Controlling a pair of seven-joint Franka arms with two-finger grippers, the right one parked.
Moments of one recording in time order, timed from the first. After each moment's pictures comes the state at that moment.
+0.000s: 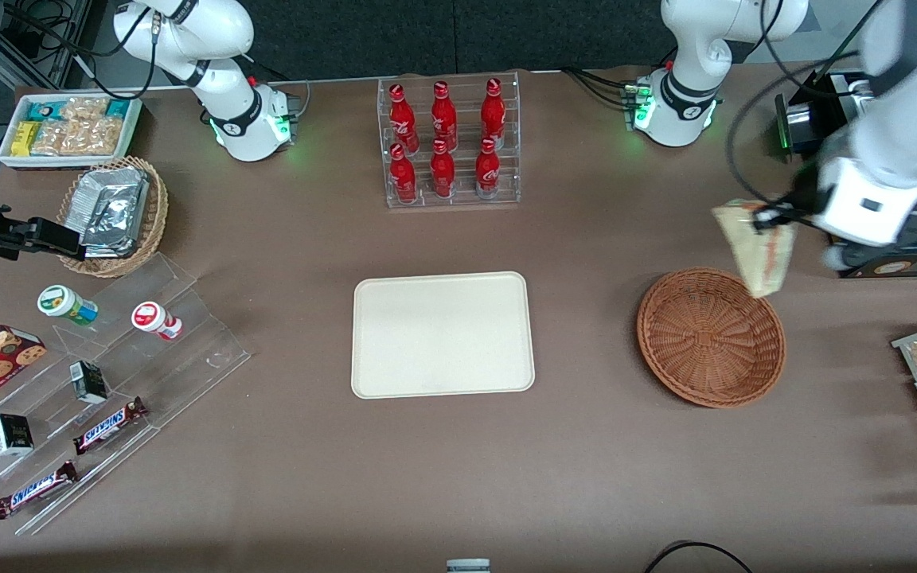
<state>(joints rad) -0.31 0.00 0.07 -1.65 -0.05 1.50 -0.62</state>
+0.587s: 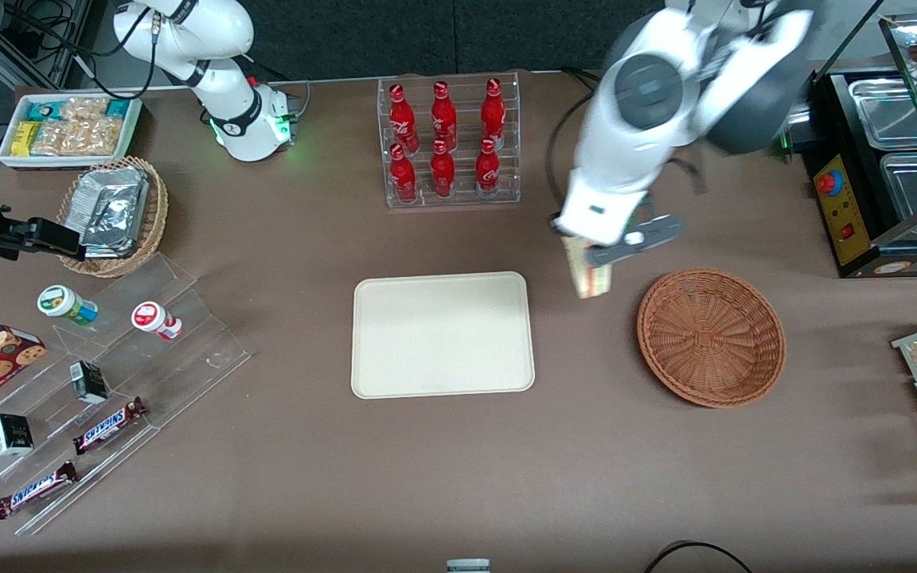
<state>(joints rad) -0.68 0.24 0.06 -1.55 -0.05 1.64 -0.96</state>
